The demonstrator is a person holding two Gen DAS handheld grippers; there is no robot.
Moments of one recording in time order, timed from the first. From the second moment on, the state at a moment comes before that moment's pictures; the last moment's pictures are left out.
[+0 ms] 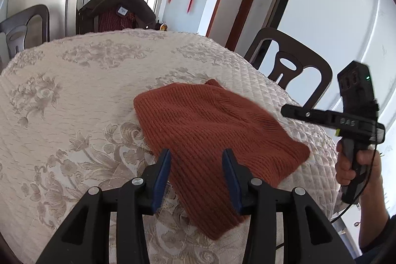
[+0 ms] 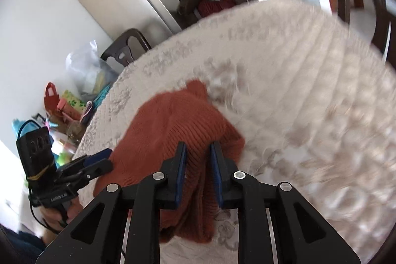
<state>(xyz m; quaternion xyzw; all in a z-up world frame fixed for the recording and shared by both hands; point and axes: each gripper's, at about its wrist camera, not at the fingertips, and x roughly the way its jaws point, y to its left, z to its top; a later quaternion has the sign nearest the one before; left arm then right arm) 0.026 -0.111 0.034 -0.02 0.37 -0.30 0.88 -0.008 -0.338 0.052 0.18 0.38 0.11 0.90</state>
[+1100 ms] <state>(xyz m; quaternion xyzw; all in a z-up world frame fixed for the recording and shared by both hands) 0.053 -0.137 0.016 0.03 0.38 -0.23 0.89 0.022 -0.322 0.019 0.10 0.41 0.09 0.90</state>
